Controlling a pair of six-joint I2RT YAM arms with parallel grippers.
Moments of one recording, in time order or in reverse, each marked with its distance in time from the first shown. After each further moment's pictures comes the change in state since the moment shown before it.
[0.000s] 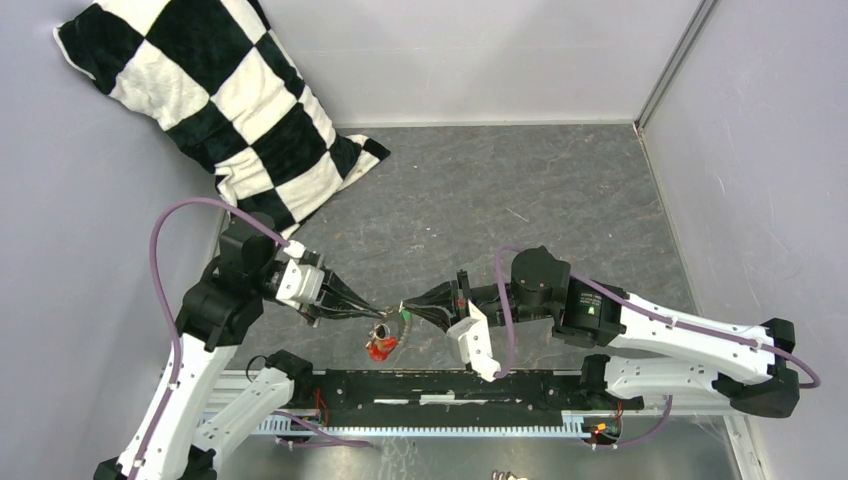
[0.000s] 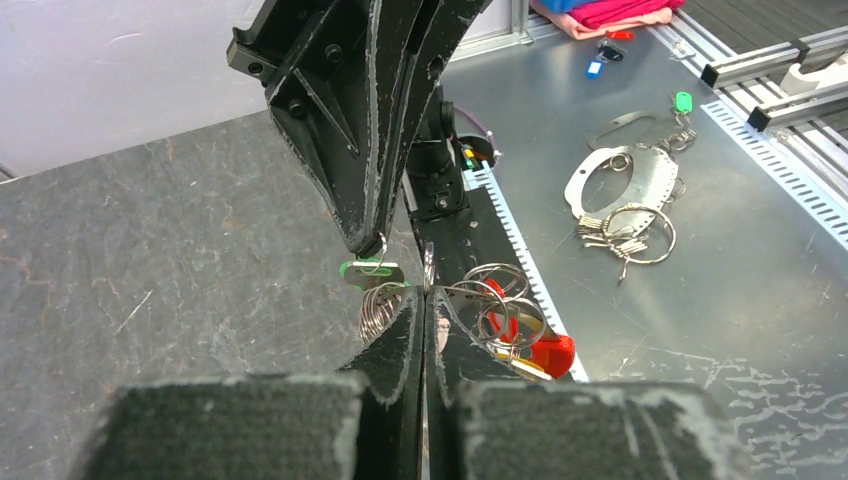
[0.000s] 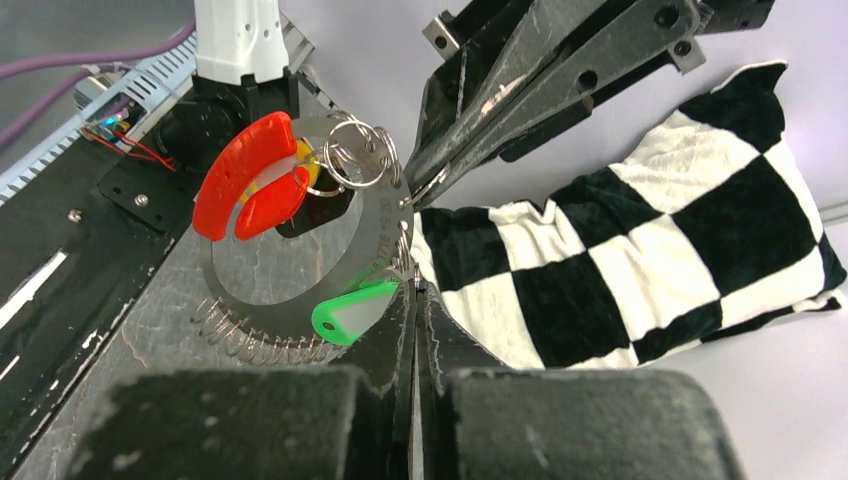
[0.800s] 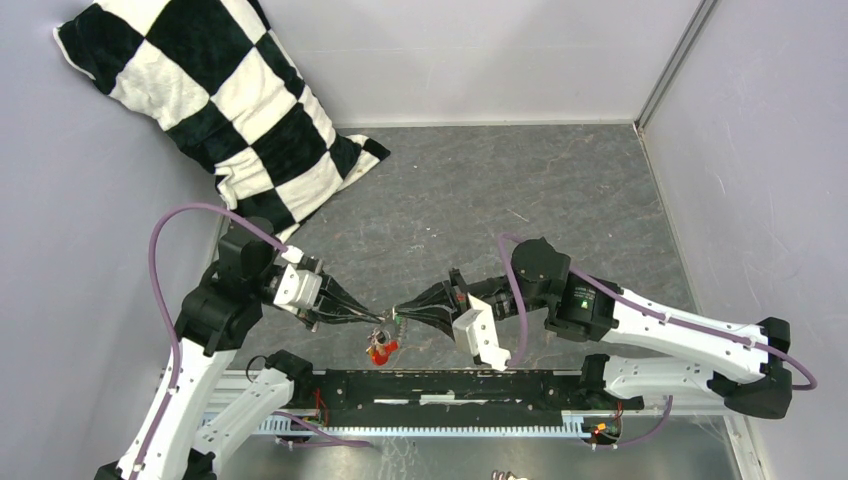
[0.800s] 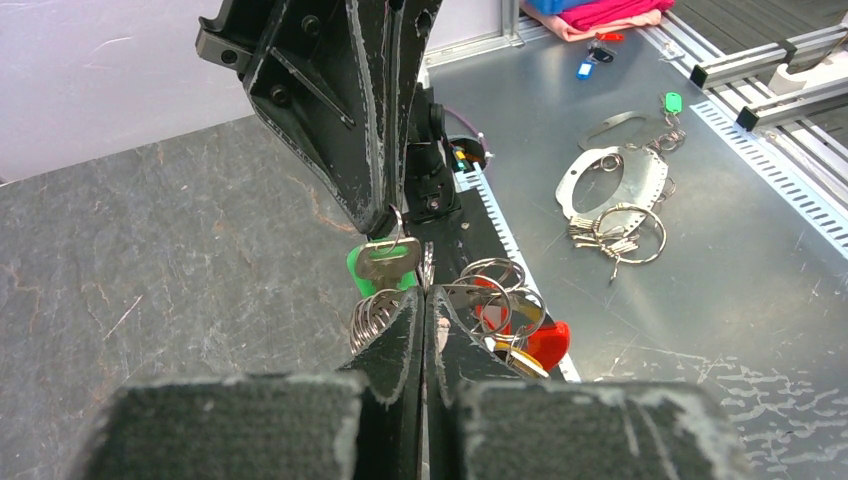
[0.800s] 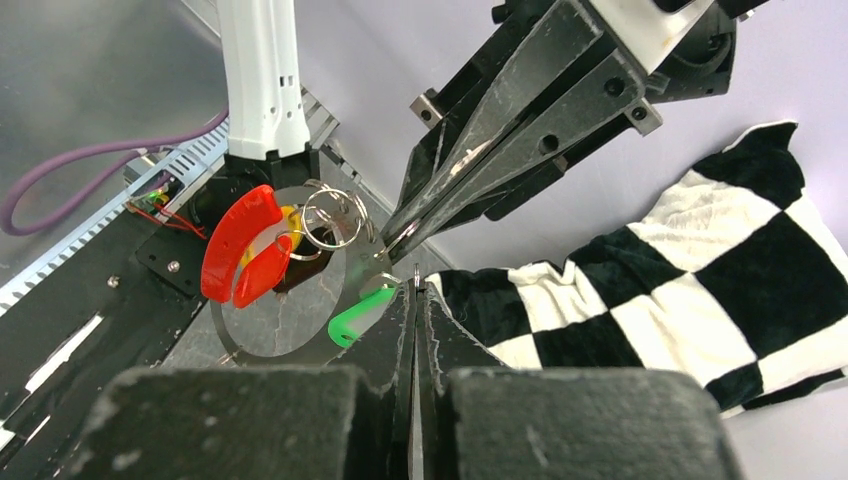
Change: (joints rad) left arm 0.000 -0.020 -0.020 -0.002 0.016 -0.007; right arm -0.037 0.034 0.016 0.093 -0.175 0.093
